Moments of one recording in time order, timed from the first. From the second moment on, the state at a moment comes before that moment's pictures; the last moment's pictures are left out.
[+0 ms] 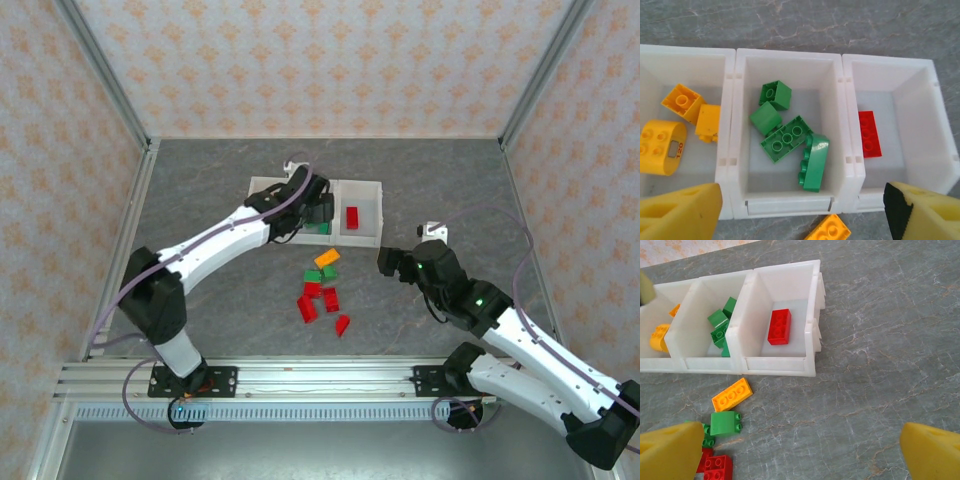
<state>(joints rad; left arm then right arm) -0.66 1.65 1.38 -0.57 -0.34 -0.59 0.72 0.75 0.69 -0.58 0.37 0.59</state>
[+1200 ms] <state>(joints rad) -1.03 1.56 0.93 -0.66 -0.32 -1.04 0.72 0.79 0.69 -0.58 0.36 0.59</state>
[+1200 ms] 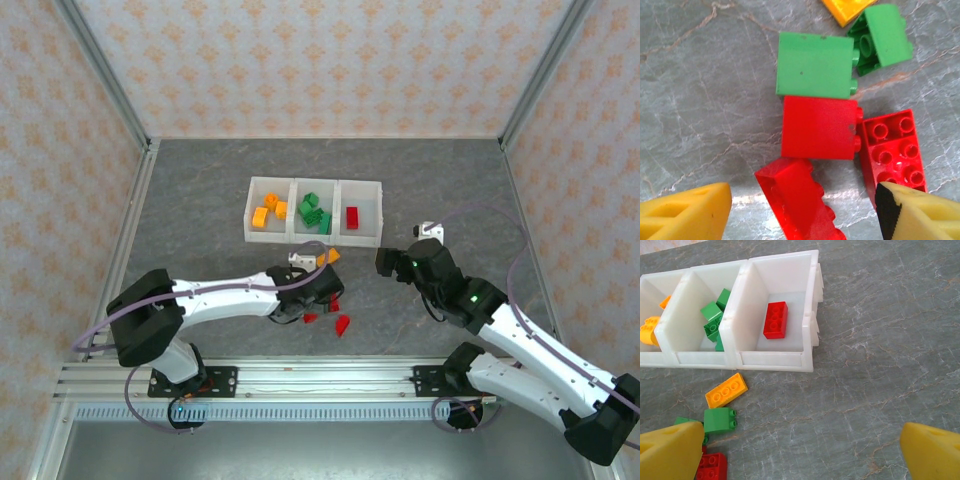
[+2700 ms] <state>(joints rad) -1.02 1.35 0.98 -0.56 -0.41 -1.06 0.72 0.77 0.69 -0.58 0.37 0.59</state>
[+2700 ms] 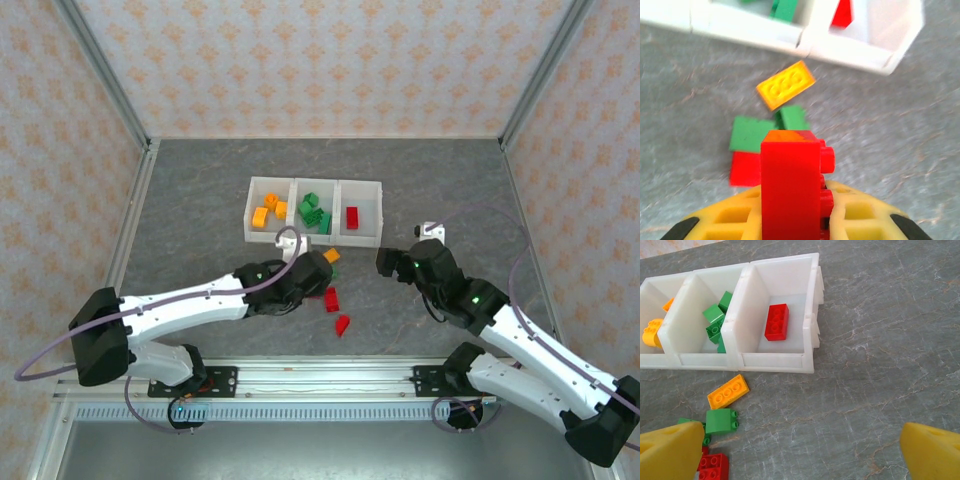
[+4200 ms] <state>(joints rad) -0.74 2.04 1.76 -0.63 -0.23 -0.63 0.72 0.66 0.69 -0.58 0.46 0.61</state>
